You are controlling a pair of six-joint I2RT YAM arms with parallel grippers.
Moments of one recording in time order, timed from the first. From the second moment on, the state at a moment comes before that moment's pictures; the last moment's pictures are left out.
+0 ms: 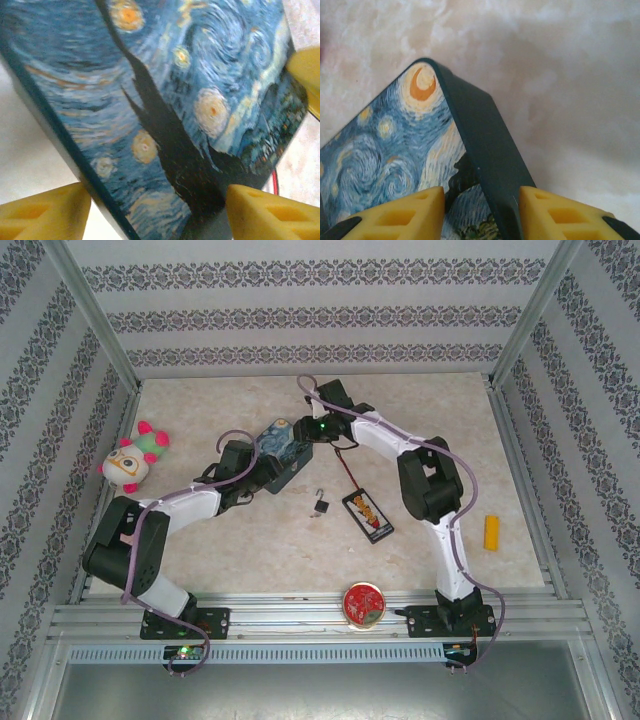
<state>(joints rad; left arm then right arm) -0.35 1.56 0.76 0.04 0.07 -0.90 0.50 2.24 1.80 -0.43 -0.36 0.40</state>
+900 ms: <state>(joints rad) -0.21 1.54 0.77 0.08 0.06 -0.80 0.61 1.94 1.35 -0.29 -0.25 0.62</state>
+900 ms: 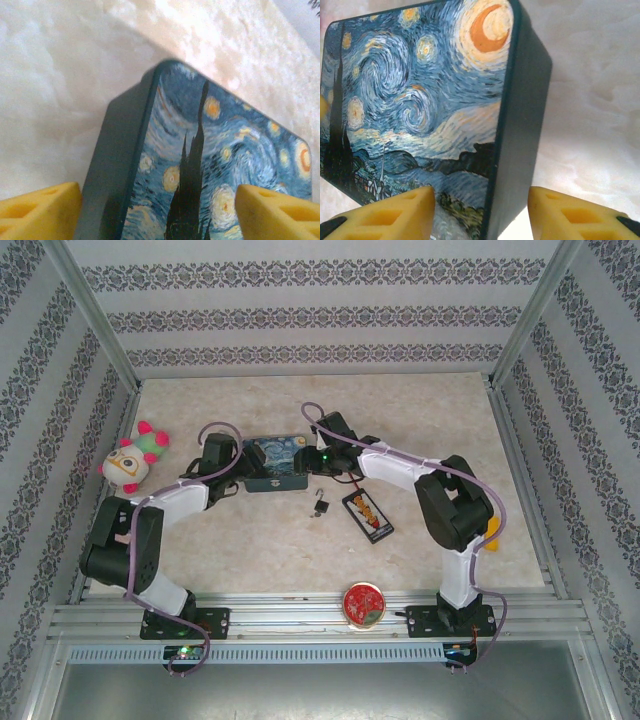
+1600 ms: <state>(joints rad) -0.13 0.69 0.53 -0.17 -0.29 -0.53 0.55 1.27 0.98 -0.44 0.20 0.47</state>
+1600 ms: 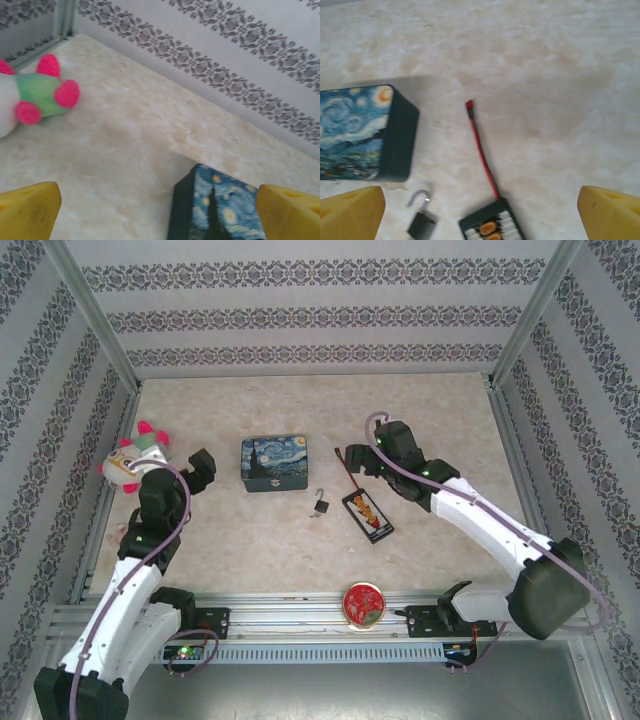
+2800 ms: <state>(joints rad) 0.04 1.19 0.22 0.63 -0.16 -0.08 0.31 0.67 0.32 0.01 0.50 0.27</state>
